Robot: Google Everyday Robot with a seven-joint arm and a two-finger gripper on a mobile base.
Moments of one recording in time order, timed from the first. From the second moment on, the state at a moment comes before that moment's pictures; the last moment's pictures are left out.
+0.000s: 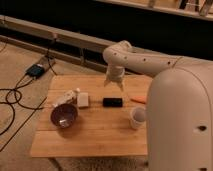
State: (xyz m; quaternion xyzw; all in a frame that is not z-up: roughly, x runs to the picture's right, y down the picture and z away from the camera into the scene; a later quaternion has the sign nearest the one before) arm 0.077 -0.003 0.844 -0.17 0.22 0.79 0.54
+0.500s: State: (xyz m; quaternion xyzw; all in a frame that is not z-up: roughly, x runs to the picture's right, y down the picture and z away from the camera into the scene) arm 0.140 0.021 0.857 -0.16 0.29 0.76 0.56
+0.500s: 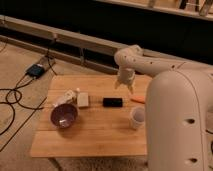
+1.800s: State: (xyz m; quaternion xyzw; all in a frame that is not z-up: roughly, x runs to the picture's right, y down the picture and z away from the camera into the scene) arm 0.239 0.020 0.858 -0.24 0.32 0.41 0.82
